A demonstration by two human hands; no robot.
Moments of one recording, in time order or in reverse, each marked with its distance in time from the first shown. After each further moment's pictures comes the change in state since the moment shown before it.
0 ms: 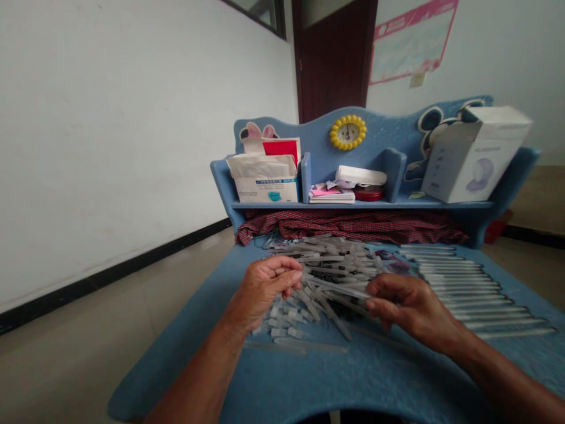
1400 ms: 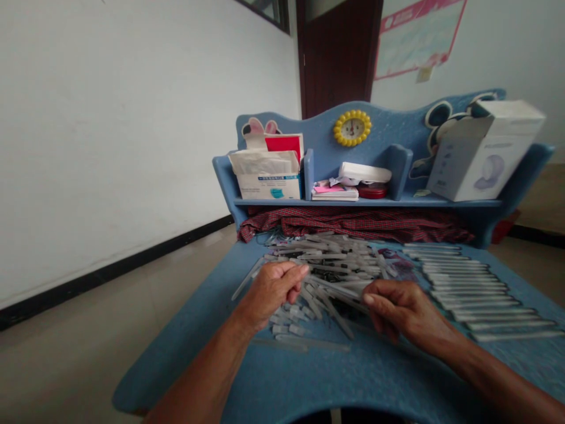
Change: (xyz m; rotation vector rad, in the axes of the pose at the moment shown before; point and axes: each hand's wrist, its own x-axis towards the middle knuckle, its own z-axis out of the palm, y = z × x) left_hand 0.000 -0.004 0.008 0.248 -0.045 -0.107; right_hand 0.002 -0.003 0.012 0.130 -0.075 0.149
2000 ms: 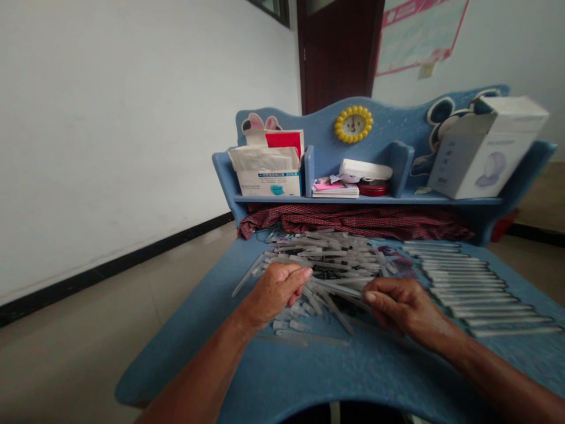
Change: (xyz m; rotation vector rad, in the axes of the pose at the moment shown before) left_hand -0.004 -0.001 0.001 0.130 -0.115 0.116; right_hand 0.000 0.000 -0.002 -0.045 0.005 -0.022
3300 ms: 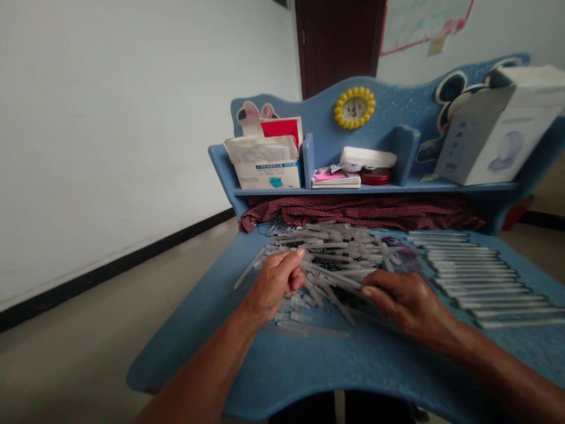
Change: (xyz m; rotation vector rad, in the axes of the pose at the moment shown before) left_hand 0.008 -0.005 0.015 -0.340 0.171 -0.123; right_hand -0.004 0.002 -0.001 -0.418 0.078 -0.277
